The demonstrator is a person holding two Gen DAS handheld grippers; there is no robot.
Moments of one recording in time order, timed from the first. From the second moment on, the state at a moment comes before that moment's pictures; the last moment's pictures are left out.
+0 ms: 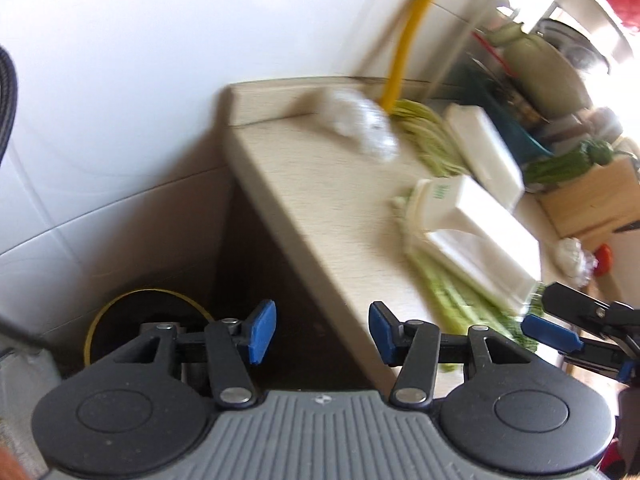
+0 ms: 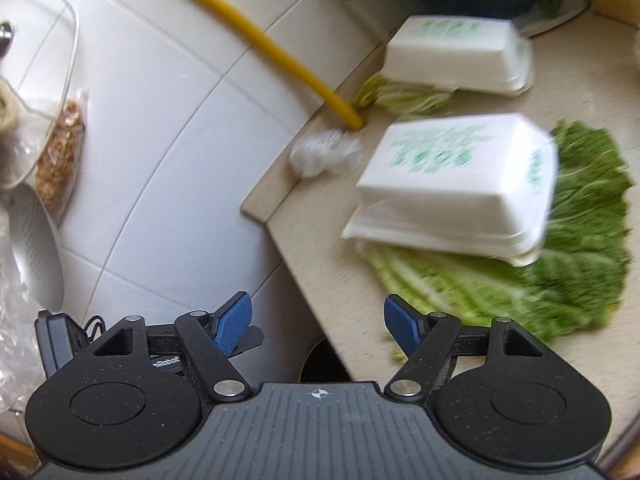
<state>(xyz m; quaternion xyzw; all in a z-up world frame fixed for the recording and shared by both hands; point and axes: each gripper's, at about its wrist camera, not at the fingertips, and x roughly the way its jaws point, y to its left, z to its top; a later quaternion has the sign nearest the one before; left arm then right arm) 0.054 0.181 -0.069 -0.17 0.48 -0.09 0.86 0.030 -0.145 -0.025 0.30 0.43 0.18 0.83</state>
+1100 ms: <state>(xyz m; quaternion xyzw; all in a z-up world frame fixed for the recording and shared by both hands) 0.133 0.067 -0.109 -0.38 0.45 -0.27 0.76 0.056 -0.269 -0.046 0.35 0.40 0.12 0.84</state>
